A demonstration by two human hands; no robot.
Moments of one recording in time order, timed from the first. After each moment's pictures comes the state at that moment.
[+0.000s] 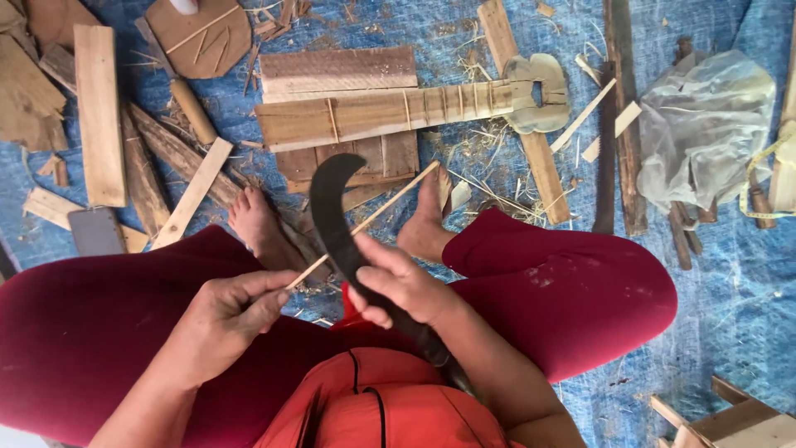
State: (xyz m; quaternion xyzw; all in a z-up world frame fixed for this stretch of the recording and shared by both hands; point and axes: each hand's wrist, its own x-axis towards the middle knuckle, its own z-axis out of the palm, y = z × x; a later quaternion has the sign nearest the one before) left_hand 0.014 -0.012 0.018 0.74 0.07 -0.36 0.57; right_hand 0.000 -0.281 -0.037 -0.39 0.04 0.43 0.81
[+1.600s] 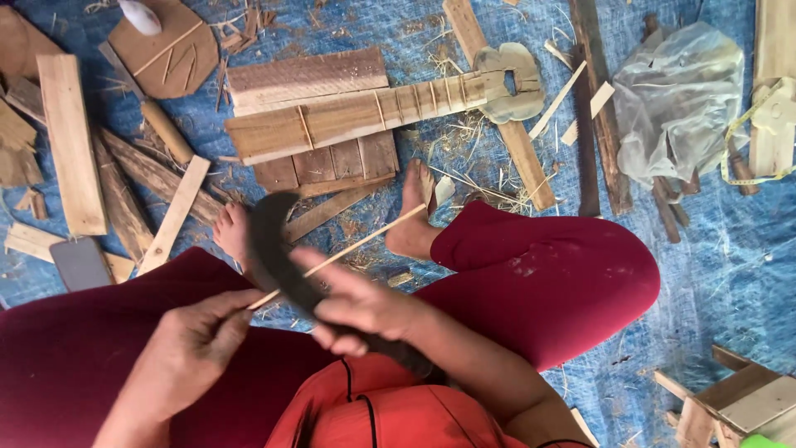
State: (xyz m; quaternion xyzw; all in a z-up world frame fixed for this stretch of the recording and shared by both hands) left_hand 0.008 0.007 0.013 0.82 0.03 -0.32 0.46; right_hand -0.008 -0.265 -0.022 -0.33 0.05 0.46 0.82
